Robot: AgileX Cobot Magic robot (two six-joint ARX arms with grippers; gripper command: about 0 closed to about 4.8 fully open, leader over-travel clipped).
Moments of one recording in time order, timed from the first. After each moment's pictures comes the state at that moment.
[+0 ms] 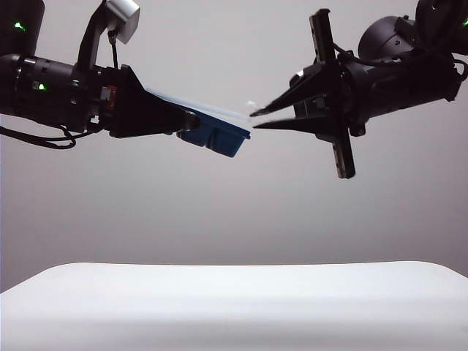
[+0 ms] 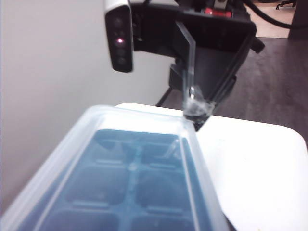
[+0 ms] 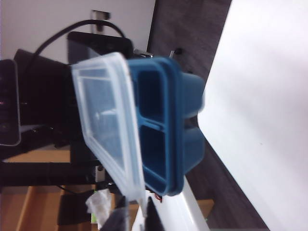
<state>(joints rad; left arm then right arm) -0.33 1.47 0.58 0.68 0.87 0.32 0.32 1.68 1.04 -0.10 -1.22 0.61</state>
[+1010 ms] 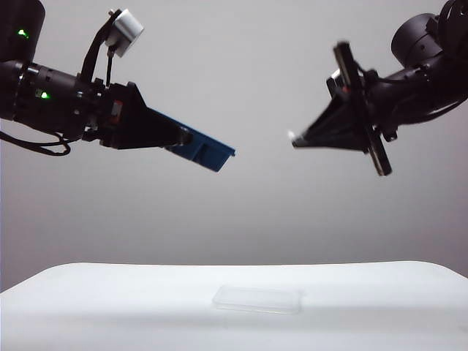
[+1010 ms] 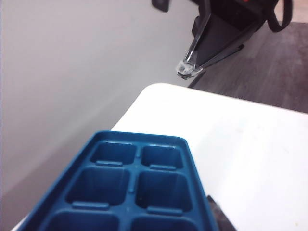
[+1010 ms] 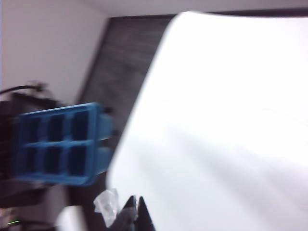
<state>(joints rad) -0.32 1.47 0.58 0.63 0.72 0.33 0.19 1.68 1.04 -0.05 -0.95 0.41</state>
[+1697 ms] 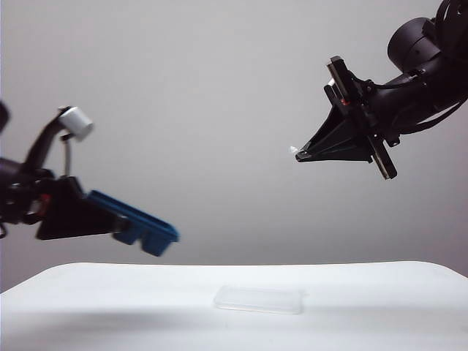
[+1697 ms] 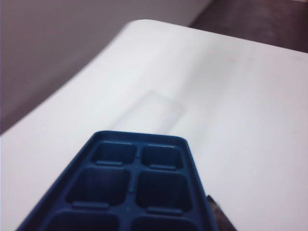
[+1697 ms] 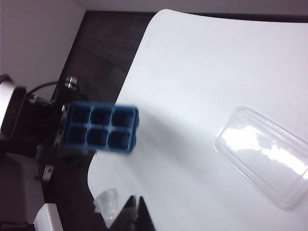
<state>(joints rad) -0.04 1.76 0.58 0.58 1.03 0.59 0.20 1.68 1.04 -0.09 -0.89 0.32</state>
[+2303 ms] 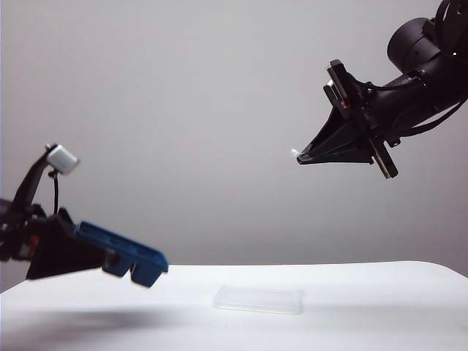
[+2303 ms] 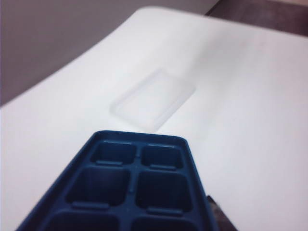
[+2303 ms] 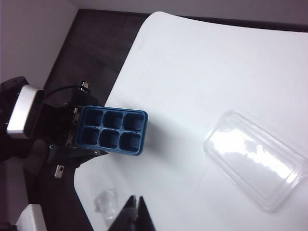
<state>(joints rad) 0.00 1.96 0.58 0.74 1.06 0.62 0.20 1.68 1.04 -0.09 -0.86 0.27</state>
